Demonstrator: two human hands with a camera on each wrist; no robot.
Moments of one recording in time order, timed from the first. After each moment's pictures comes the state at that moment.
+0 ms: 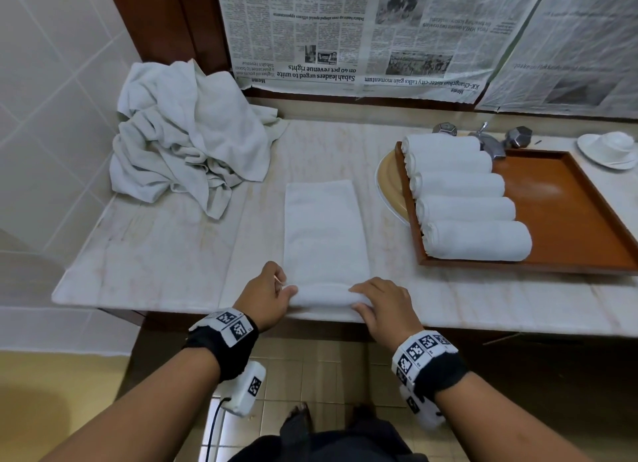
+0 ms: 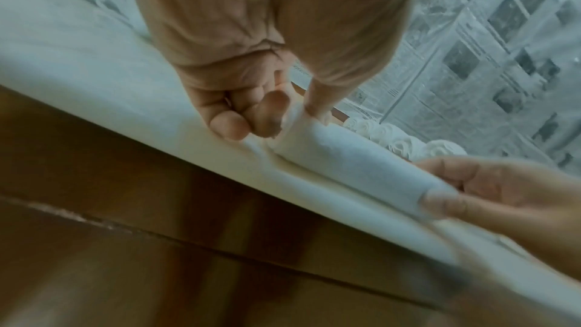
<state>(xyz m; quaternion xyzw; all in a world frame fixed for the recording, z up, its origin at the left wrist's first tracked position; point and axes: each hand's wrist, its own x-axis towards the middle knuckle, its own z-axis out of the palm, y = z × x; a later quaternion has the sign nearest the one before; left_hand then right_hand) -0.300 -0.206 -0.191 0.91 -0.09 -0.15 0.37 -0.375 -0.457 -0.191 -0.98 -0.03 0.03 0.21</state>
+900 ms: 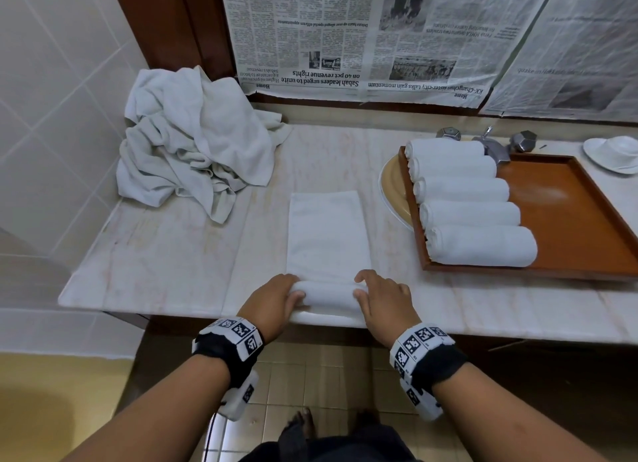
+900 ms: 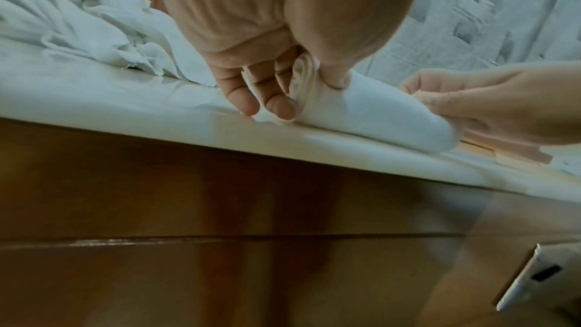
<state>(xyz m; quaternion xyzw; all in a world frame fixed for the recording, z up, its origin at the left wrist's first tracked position) -0.301 -0.205 -0.200 0.93 -0.20 -0.13 0.29 -0.357 -0.446 -0.179 -0.98 0.03 0.07 0.19</state>
